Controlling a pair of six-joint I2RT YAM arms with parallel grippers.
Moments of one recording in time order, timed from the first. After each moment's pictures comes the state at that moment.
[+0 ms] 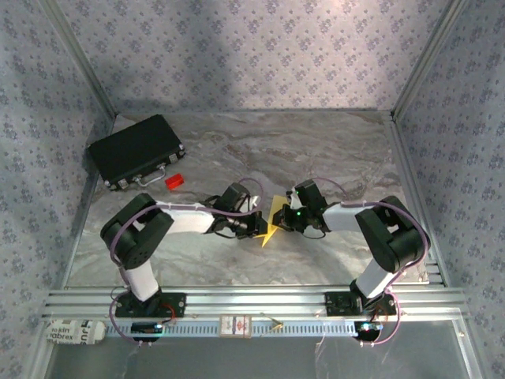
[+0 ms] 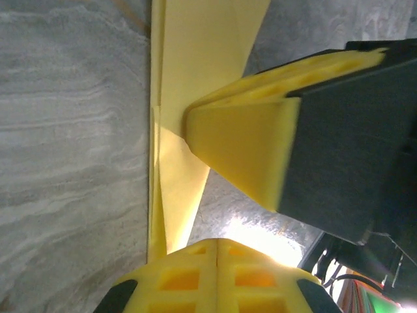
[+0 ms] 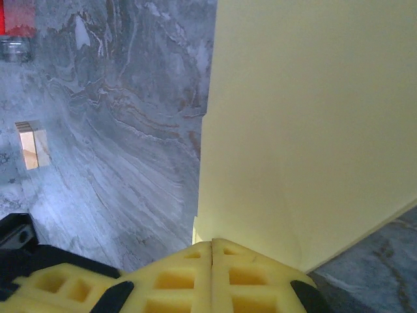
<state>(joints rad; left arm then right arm) -0.81 1.77 0.82 0.07 0.57 -0.92 0.51 1.64 0.62 0.10 -0.55 0.80</state>
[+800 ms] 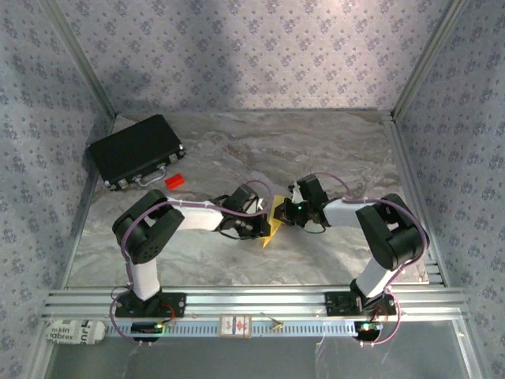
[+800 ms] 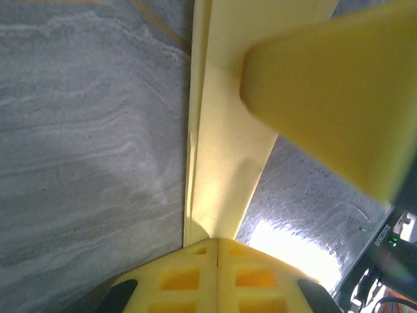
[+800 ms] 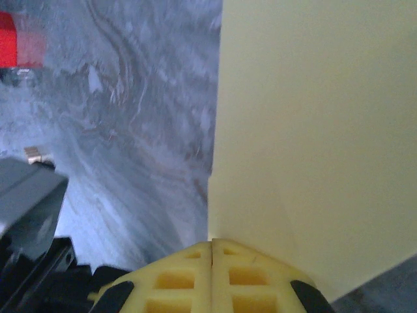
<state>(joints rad) -0.85 1.84 0.89 -0.02 0.49 -0.86 0.47 1.67 0.67 0.08 -0.53 0.78</state>
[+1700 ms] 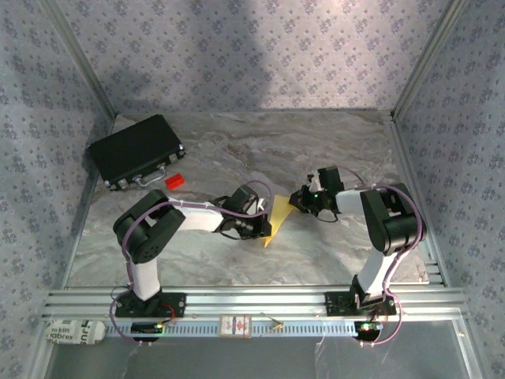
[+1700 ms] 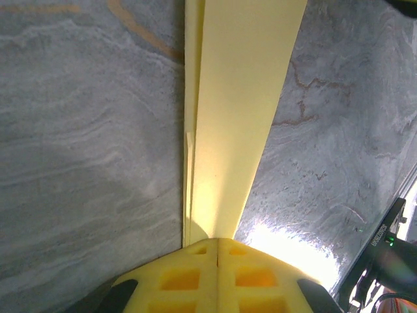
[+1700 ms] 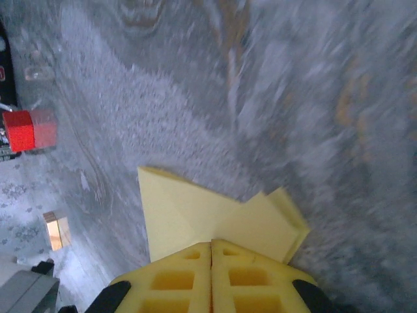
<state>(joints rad) -0.85 1.85 0.88 0.02 0.49 -0.86 0.23 1.77 0.74 0.08 -0.62 0.73</state>
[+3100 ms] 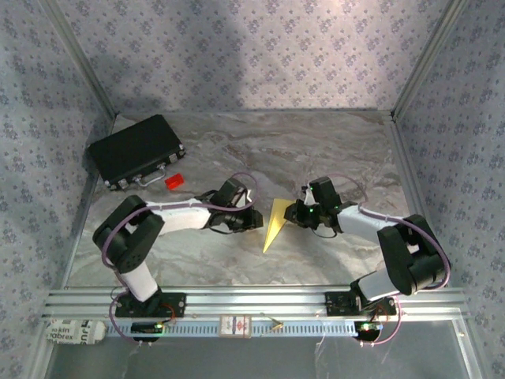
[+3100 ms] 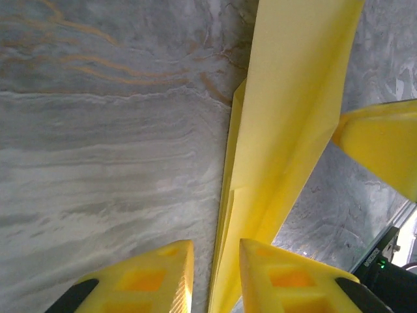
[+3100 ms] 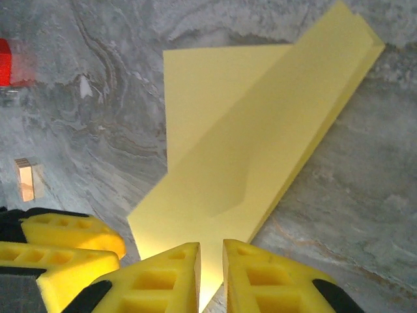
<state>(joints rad) -0.78 1.72 0.87 -0.09 0.44 -0.86 0.42 1.45 0.59 -0.07 -0.46 0.76</state>
